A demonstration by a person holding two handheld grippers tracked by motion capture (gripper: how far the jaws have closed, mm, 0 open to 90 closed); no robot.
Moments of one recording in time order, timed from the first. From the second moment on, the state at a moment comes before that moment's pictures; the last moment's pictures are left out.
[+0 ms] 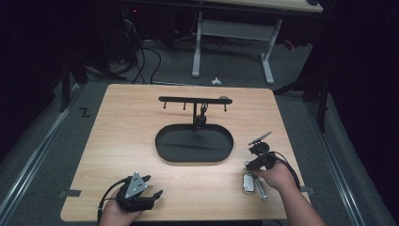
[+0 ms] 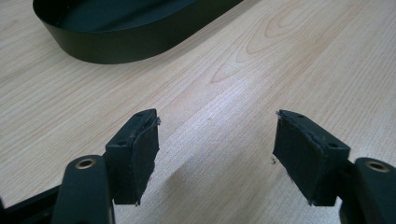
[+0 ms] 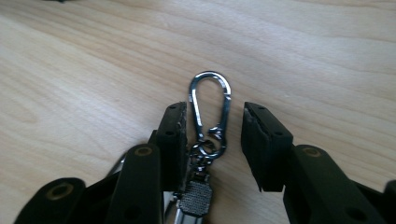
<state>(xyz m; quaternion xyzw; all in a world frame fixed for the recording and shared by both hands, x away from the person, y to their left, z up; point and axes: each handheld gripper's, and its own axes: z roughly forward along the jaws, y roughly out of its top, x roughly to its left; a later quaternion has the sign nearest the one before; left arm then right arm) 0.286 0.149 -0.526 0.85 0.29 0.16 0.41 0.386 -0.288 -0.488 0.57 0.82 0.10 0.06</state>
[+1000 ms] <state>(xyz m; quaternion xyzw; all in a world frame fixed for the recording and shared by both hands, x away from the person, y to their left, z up) 0.286 0.146 -0.527 0.85 0.28 0.16 0.41 0.388 -0.278 -0.484 0.52 0.85 0.07 0.07</state>
